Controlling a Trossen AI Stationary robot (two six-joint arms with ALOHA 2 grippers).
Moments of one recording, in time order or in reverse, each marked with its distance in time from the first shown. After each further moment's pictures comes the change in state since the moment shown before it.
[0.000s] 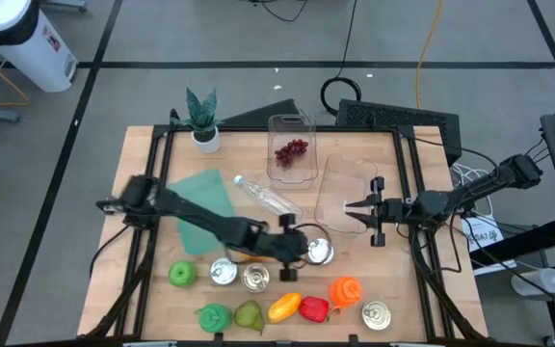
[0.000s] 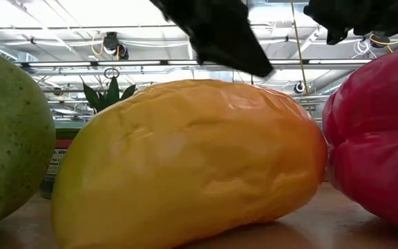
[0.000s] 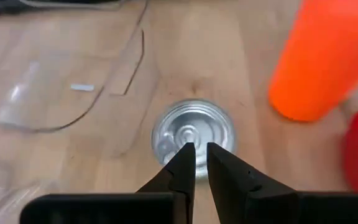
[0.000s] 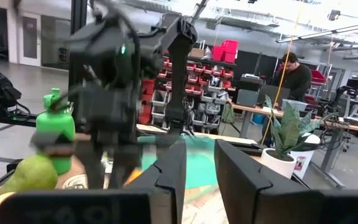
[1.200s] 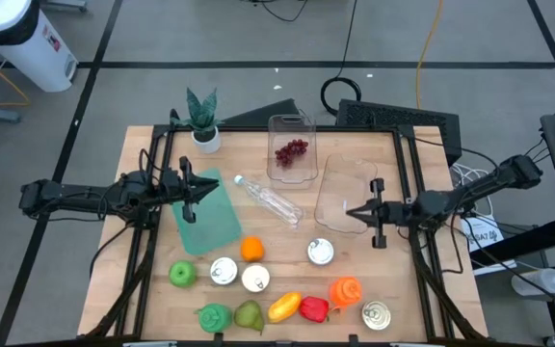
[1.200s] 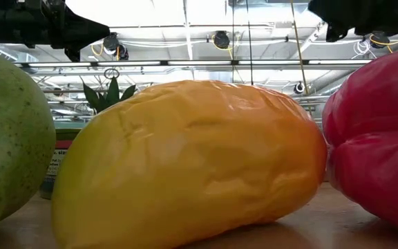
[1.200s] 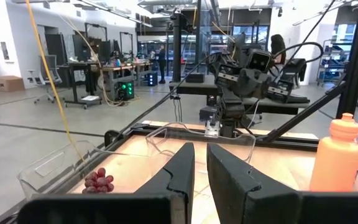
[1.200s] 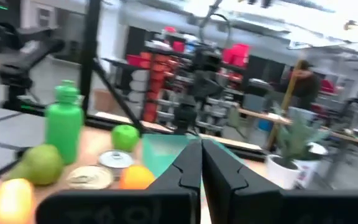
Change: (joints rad) left arm 0.318 -1.531 -1.238 0.529 0.134 0.103; right arm 0.000 -0.007 -0.001 -0.020 -0.030 -0.054
